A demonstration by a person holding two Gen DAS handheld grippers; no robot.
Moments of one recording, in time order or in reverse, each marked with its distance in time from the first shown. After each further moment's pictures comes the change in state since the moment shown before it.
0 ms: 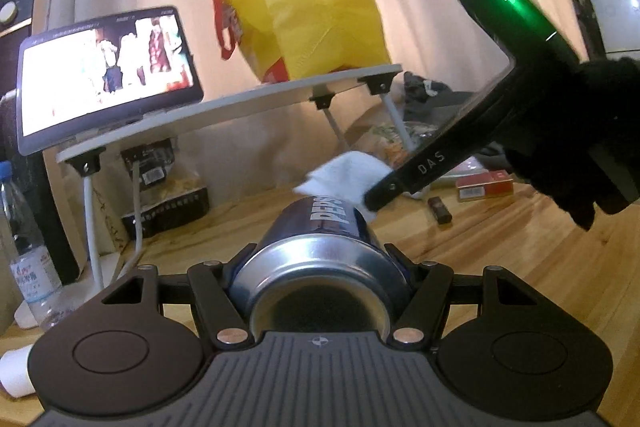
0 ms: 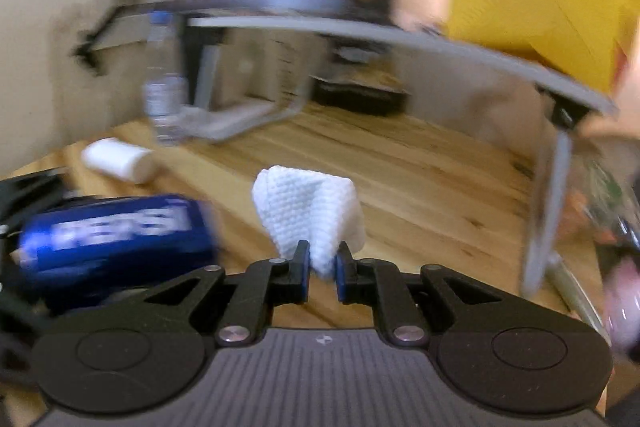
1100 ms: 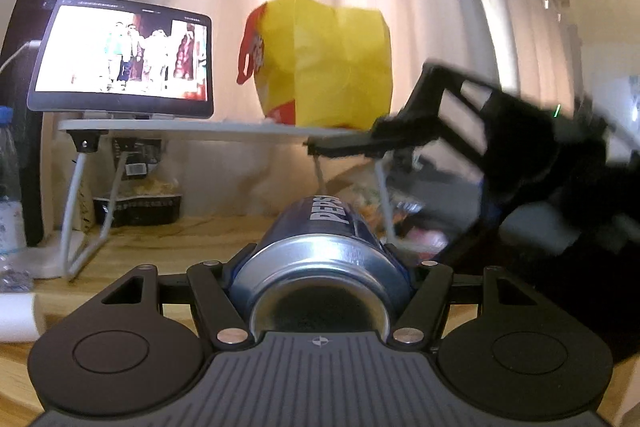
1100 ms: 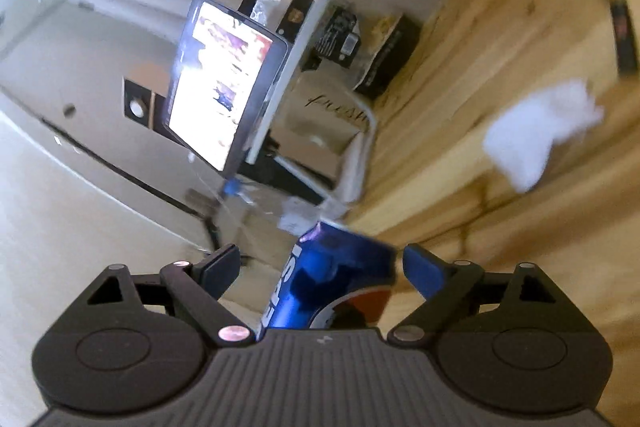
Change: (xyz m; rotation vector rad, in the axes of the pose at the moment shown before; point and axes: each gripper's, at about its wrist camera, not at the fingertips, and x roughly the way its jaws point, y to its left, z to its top) left arm -0.029 0.023 -0.004 -0.276 -0.170 -0.136; right arm -0.015 -0.014 -0.052 1.028 -0.085 0.645
